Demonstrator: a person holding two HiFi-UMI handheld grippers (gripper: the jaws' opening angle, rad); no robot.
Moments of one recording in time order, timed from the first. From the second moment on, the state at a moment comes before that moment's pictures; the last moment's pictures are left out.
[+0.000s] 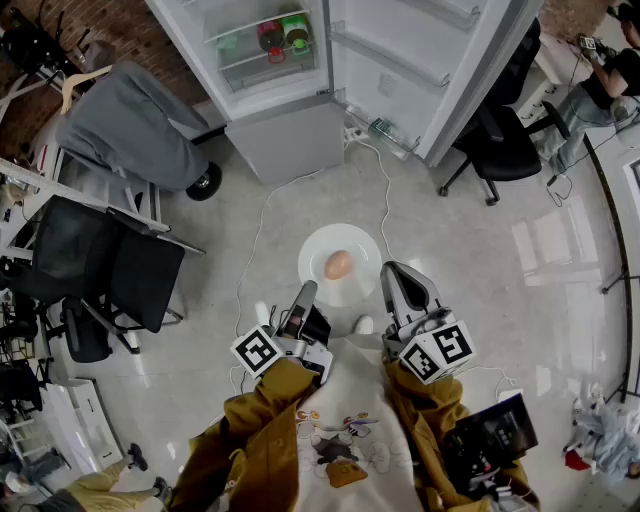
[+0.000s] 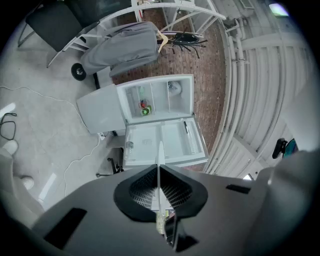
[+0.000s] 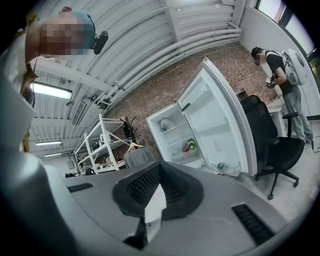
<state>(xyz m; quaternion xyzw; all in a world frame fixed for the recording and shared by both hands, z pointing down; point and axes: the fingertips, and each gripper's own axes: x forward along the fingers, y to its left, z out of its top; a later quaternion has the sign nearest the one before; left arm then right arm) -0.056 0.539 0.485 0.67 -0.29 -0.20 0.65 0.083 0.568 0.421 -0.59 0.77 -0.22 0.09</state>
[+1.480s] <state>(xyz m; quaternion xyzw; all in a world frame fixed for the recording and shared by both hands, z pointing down) -0.014 0.560 0.514 0.63 -0.35 -0.23 0.65 0.138 0.571 0.447 -0.56 0.79 -0.23 0.06</state>
